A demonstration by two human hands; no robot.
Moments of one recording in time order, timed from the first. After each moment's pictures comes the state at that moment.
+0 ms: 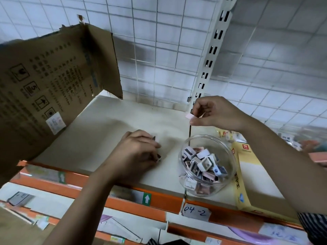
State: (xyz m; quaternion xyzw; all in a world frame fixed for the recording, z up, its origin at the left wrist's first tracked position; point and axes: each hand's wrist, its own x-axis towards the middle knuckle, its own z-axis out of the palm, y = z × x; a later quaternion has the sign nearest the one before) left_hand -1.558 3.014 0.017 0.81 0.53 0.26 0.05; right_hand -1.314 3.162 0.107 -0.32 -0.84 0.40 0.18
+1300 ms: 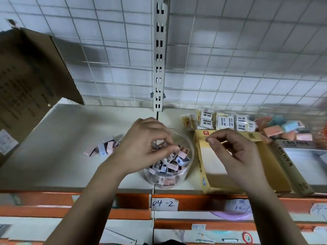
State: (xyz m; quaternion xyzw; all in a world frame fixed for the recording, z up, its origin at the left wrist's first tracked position) left_hand -1.446 3.044 0.071 0.83 0.41 0.36 0.10; right_hand -1.201 3.033 0.061 -0.46 -0.69 0.30 0.48
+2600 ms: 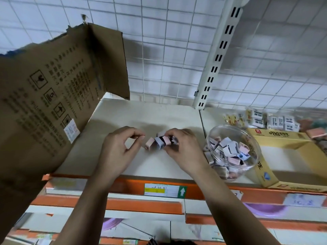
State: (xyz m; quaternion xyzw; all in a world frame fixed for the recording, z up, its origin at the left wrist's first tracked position) left_hand -1.631 2.991 0.018 0.67 0.57 0.46 0.12; right_hand -1.435 3.042 0.011 -0.49 -0.80 0.17 0.30
